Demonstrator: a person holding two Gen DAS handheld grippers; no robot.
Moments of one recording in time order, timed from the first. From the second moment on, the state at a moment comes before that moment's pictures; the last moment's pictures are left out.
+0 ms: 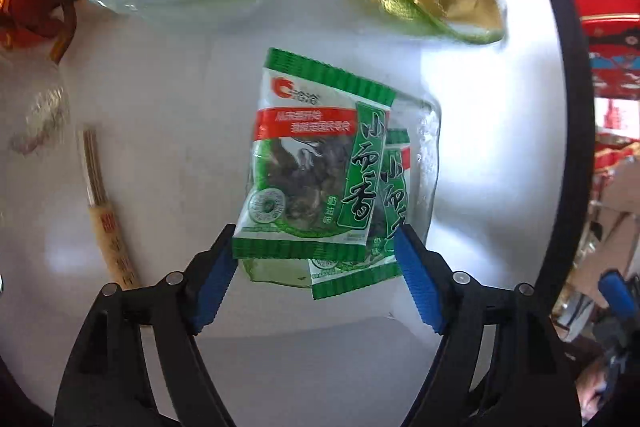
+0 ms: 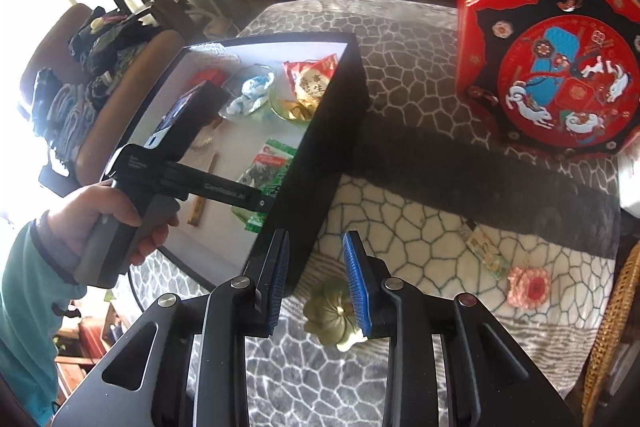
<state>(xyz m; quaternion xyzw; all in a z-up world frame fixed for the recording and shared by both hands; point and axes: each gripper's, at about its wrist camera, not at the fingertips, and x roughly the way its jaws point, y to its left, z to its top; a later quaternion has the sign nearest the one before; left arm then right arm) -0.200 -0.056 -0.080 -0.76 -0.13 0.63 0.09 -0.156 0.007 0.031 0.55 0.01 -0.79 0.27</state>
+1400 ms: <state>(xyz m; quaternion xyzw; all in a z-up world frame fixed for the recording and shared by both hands) -0.040 -0.019 -0.055 -0.53 -0.13 0.84 0.07 -0.124 0.085 -0.117 0.58 -0.12 -0.77 0.22</state>
